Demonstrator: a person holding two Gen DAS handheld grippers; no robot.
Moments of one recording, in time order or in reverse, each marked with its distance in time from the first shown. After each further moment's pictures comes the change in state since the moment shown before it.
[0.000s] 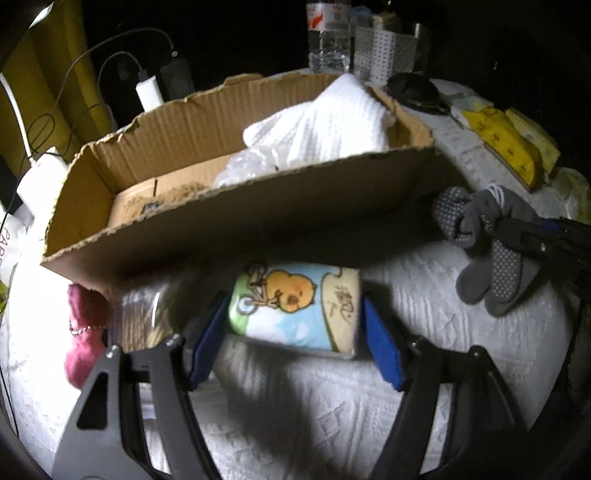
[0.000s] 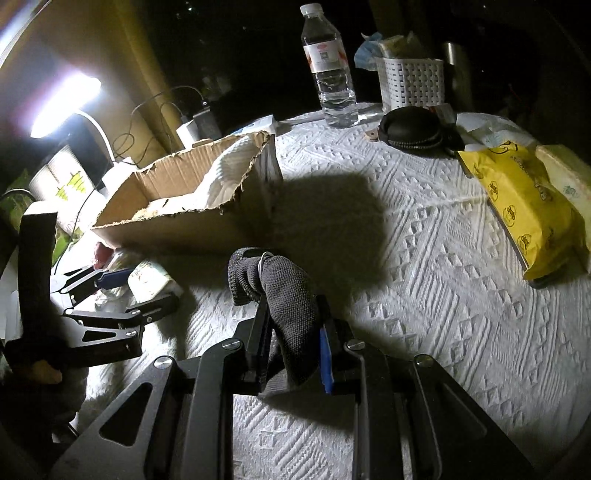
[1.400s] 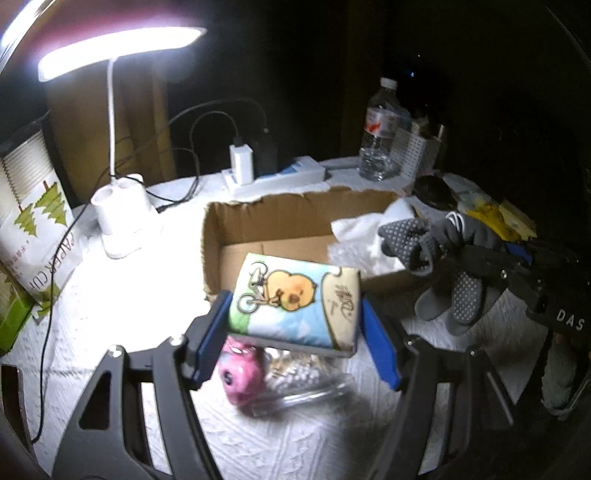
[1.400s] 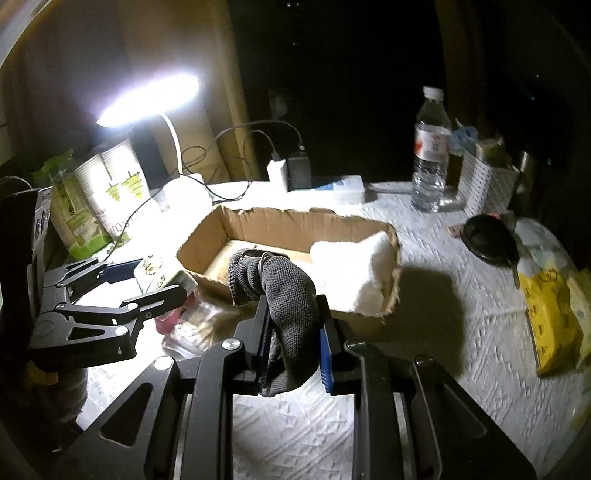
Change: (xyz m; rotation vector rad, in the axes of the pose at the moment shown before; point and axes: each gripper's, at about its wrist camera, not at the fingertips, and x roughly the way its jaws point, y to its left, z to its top) left arm -0.101 0.097 0.003 -0.141 -0.231 -0.014; right arm -0.022 0.133 0.055 -0.222 -0.093 0.048
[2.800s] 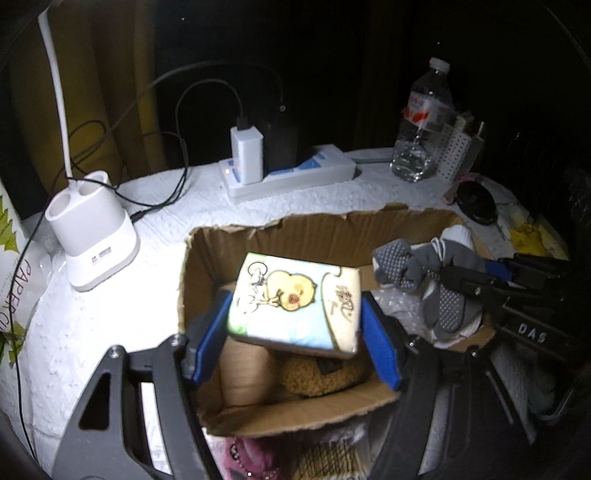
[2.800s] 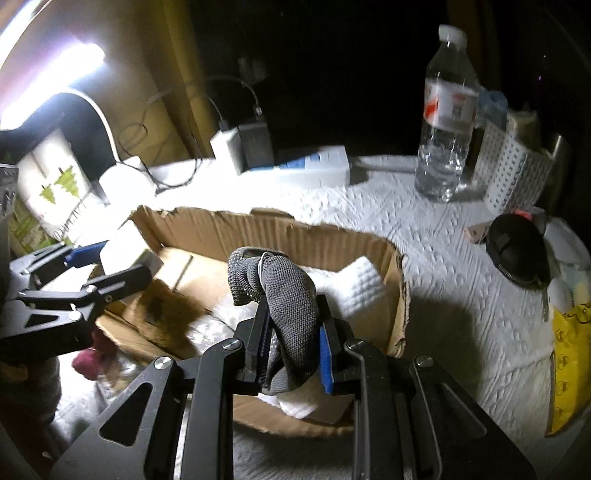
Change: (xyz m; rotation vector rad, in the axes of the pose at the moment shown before) left arm 0.108 0.027 0.047 -0.038 0.094 0.006; right arm 0.123 -0.048 0.032 0.038 0.169 -0.056
